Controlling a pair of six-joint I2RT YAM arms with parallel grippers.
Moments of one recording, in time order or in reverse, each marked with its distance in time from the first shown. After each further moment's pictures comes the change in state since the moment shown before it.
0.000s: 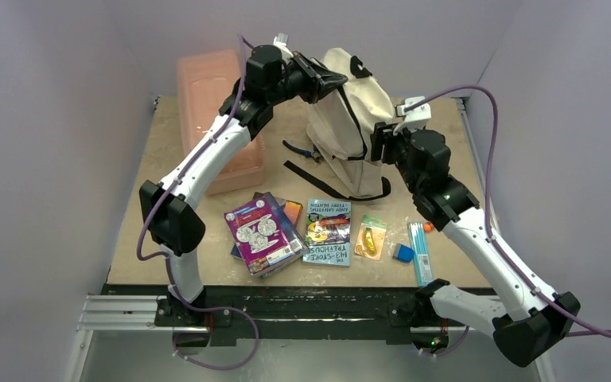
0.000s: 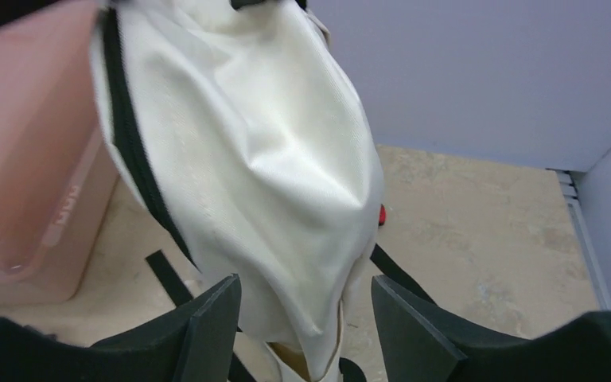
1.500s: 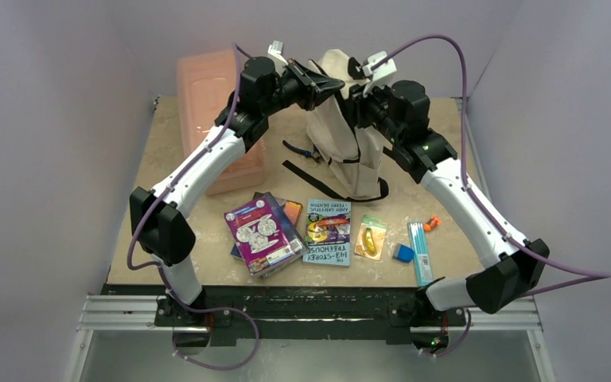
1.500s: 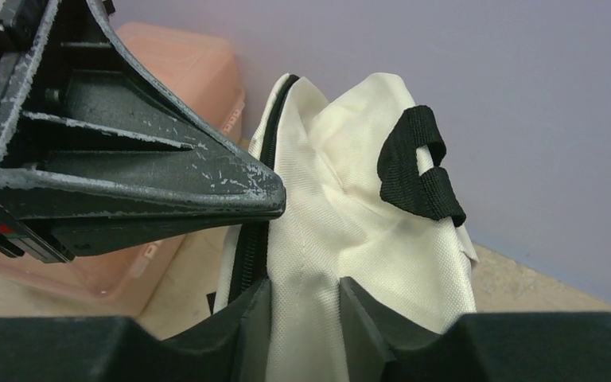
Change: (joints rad) left arm -0.005 -0.103 -0.211 0.166 0.018 -0.048; right arm -0.022 0.344 0.434 -0.057 -0.334 -0.093
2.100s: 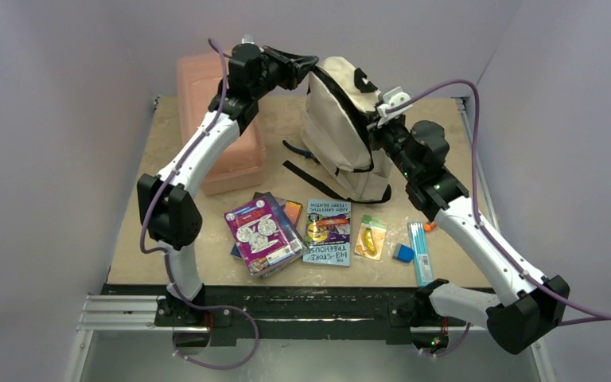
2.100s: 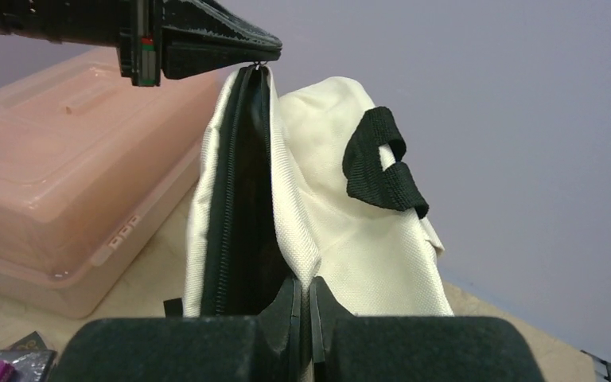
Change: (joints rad) left arm 0.109 0.094 0.091 -0.008 -0.138 -0.097; right arm 0.002 -0.243 -0.367 0.279 0.011 -0.148
